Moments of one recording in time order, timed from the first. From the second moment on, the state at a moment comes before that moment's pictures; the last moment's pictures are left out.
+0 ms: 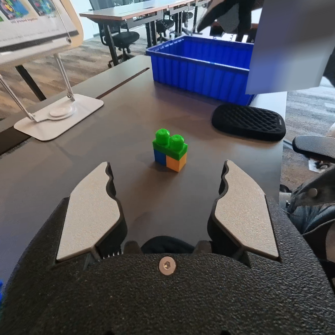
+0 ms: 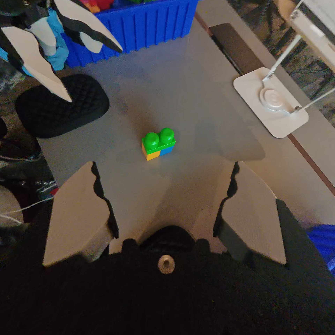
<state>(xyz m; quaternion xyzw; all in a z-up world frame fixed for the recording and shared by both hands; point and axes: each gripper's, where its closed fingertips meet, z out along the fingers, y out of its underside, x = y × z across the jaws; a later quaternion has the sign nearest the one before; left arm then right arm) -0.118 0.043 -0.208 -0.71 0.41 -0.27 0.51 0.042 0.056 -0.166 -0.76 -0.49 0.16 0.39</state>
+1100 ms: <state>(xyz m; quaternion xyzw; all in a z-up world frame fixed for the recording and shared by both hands) -0.107 0.044 -0.181 -0.75 0.37 -0.23 0.50 0.098 0.050 -0.170 -0.78 -0.37 0.19 0.47</state>
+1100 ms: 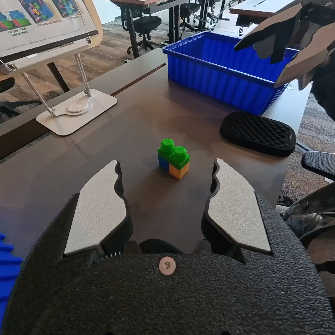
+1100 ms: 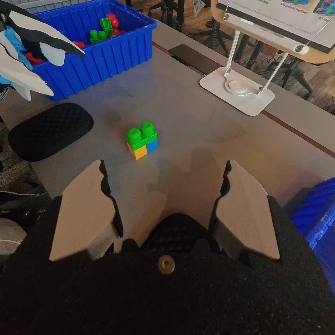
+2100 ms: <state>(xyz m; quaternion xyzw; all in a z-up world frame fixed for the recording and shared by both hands) -0.102 0.031 -0.173 -0.73 0.38 -0.23 0.51 0.013 0.079 -0.206 -0.83 -0.35 0.21 0.38</state>
